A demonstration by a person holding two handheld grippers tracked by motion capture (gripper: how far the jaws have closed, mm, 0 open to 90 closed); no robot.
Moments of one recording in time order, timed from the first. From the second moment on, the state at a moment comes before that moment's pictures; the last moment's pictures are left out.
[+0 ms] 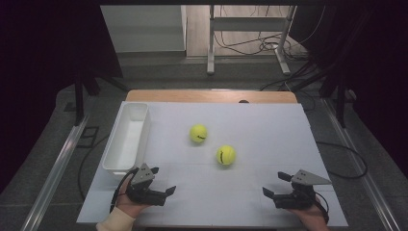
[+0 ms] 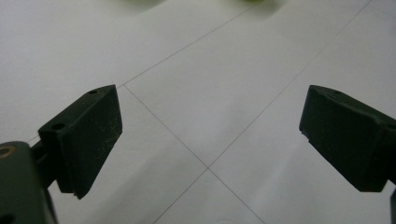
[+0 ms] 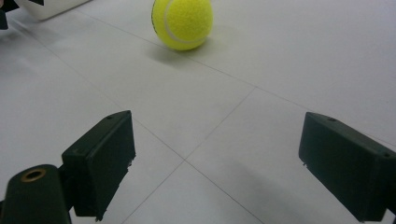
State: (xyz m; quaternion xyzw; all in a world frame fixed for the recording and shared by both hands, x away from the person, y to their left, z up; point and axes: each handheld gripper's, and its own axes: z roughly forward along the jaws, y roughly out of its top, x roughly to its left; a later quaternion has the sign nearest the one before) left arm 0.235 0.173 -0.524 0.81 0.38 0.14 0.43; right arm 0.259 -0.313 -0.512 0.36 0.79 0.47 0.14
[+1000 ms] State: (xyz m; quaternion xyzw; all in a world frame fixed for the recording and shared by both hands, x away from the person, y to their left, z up) left arm 0.232 0.172 -0.519 0.80 0.39 0.13 0.43; right arm 0.266 -0.305 -0.517 0.35 0.80 0.47 0.12
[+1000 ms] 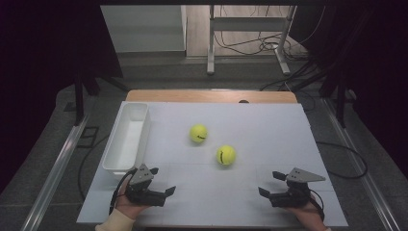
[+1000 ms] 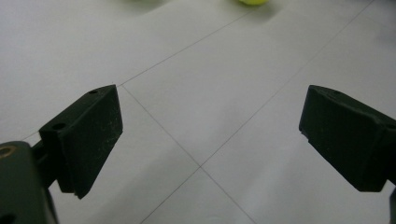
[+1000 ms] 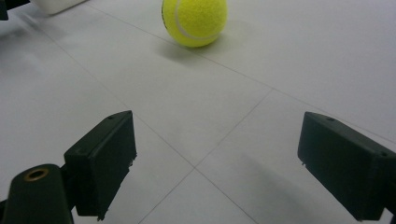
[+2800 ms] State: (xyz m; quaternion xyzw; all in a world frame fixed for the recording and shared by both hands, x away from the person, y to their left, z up) left arm 0.254 0.146 -0.492 0.80 0.40 0.11 0.45; right arm 0.264 -0.300 -0.512 0.33 0.81 0.47 0.14
